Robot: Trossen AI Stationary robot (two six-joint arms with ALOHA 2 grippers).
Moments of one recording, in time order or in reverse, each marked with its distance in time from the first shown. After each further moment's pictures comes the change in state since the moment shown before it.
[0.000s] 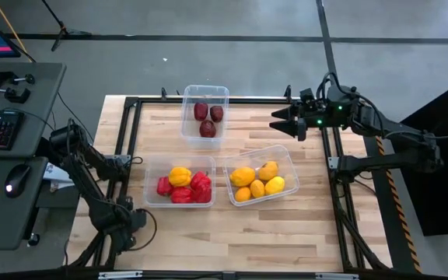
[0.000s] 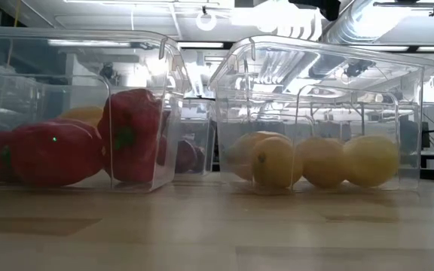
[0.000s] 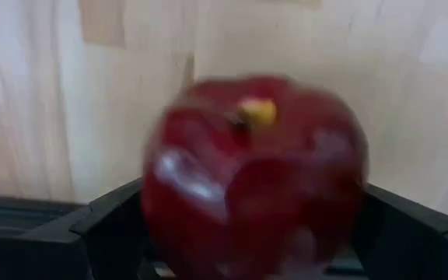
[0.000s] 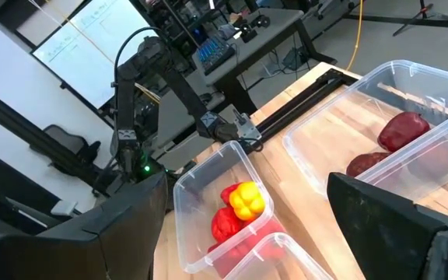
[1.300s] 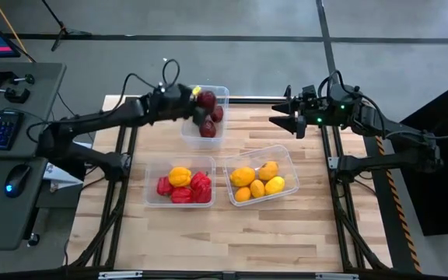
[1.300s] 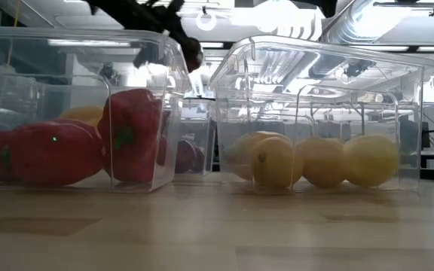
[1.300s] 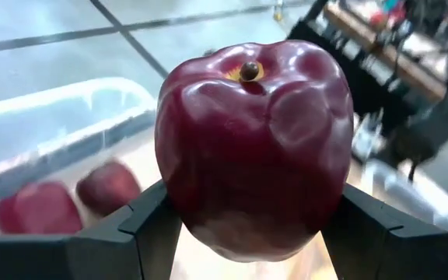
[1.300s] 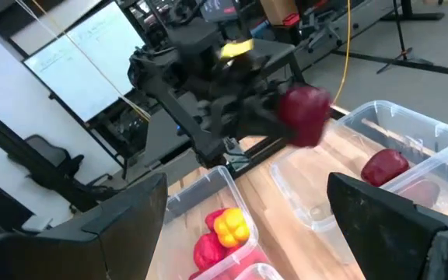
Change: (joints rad) left arm 1.511 -0.221 0.290 0.606 -0.211 0.736; right arm 0.000 0.000 0.000 0.061 0.064 -0.068
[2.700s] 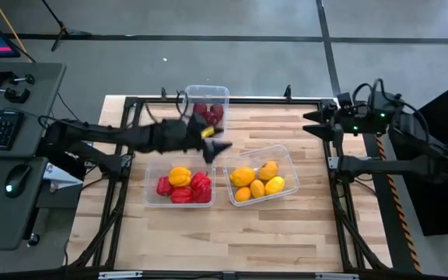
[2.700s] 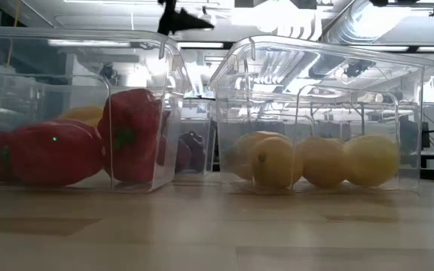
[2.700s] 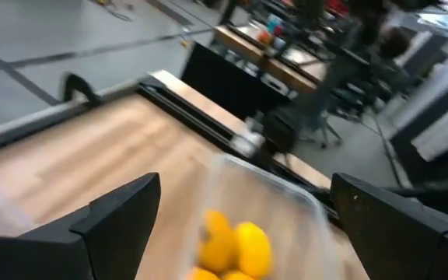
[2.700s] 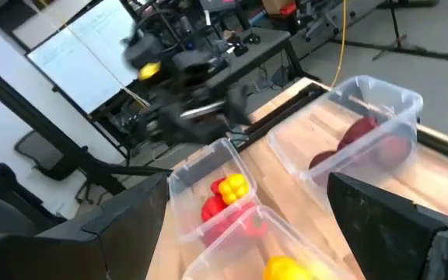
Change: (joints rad) left arm -0.362 0.075 0.019 0.274 -0.144 -0.038; right arm 0.000 -0.273 0.000 -0.318 -0.006 0.015
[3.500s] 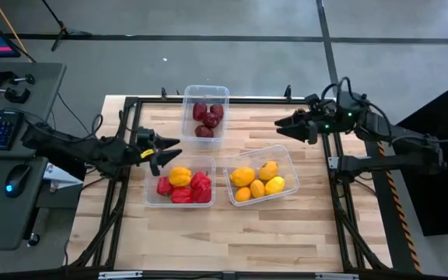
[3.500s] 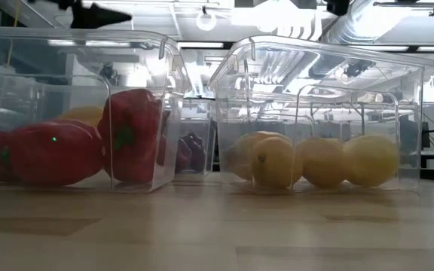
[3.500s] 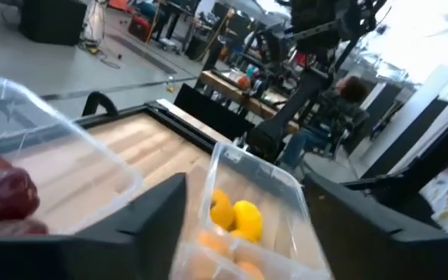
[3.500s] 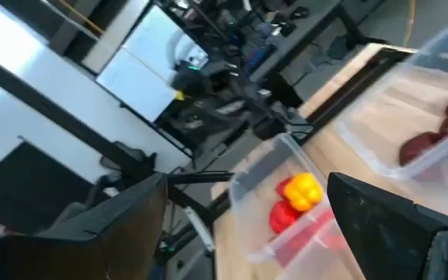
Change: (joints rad) left arm -0.281 -0.674 -0.542 0.056 -0.293 0.012; right arm 0.032 0.186 -0.104 0.369 -0.131 0.239
